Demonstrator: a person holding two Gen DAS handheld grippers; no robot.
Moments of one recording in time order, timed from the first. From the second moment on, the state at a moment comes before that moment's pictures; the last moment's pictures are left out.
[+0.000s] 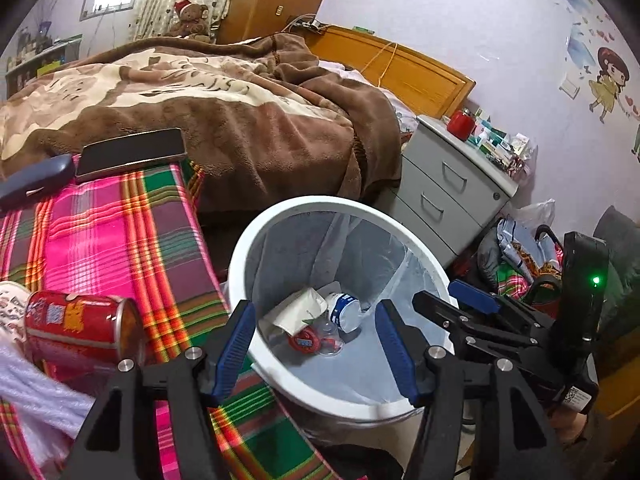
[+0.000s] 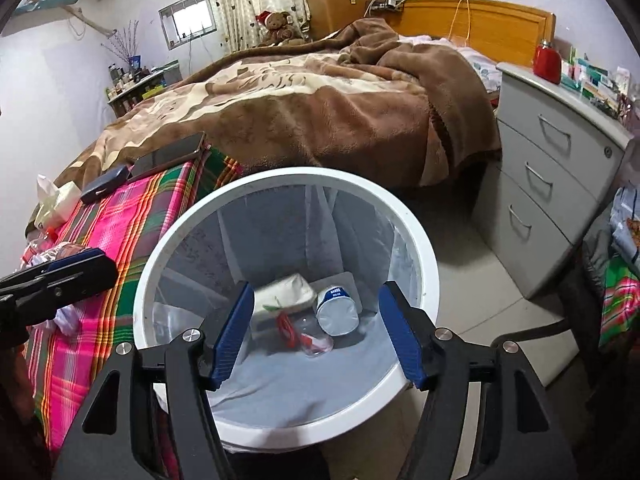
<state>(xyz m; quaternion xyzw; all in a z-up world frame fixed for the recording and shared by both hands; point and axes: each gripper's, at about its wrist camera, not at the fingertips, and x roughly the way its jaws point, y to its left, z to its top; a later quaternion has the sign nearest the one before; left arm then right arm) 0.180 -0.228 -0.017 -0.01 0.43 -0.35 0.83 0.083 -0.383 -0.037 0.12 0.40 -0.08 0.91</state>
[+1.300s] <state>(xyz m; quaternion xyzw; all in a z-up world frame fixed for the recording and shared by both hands) 0.124 0.055 0.002 -0.08 0.37 -0.09 0.92 0.106 -0.200 -0.020 0.02 0.35 0.17 0.92</state>
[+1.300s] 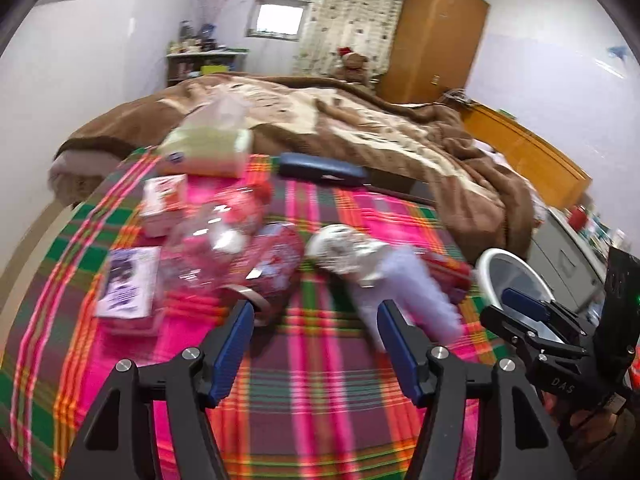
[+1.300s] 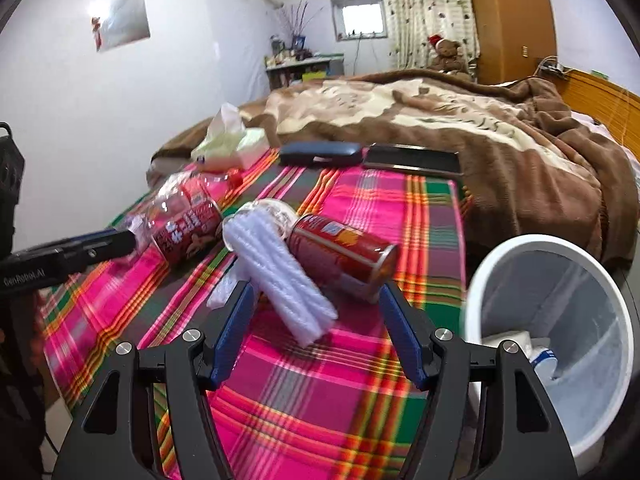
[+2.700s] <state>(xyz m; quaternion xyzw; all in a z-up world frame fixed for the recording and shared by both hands) 0.167 0.176 -0.036 -0.05 0.39 0.03 0.92 0.135 -0.160 -0.043 -0.04 0.40 0.15 0.90</state>
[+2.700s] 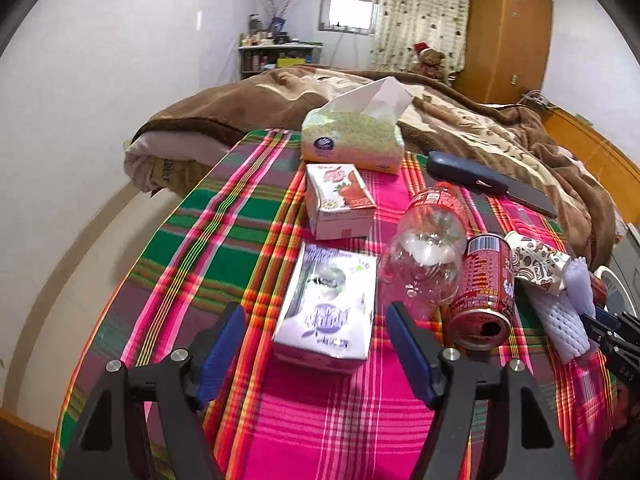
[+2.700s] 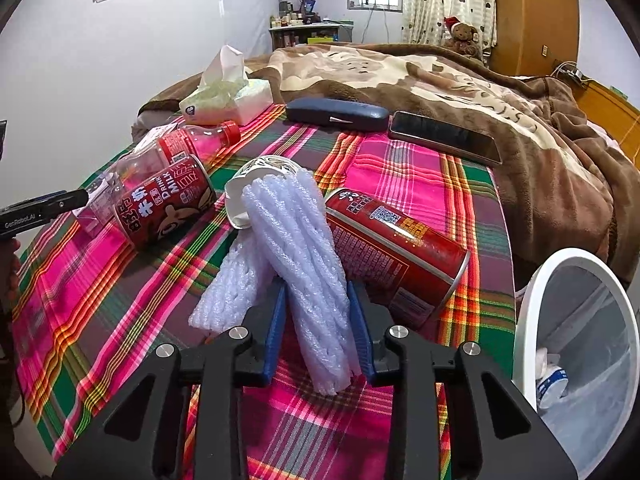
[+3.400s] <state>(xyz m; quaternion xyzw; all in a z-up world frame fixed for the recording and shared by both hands) 0.200 0.181 -0.066 -0.07 0.44 0.01 0.90 0.136 -0.160 -0.044 -0.02 0.41 0.15 0.90</state>
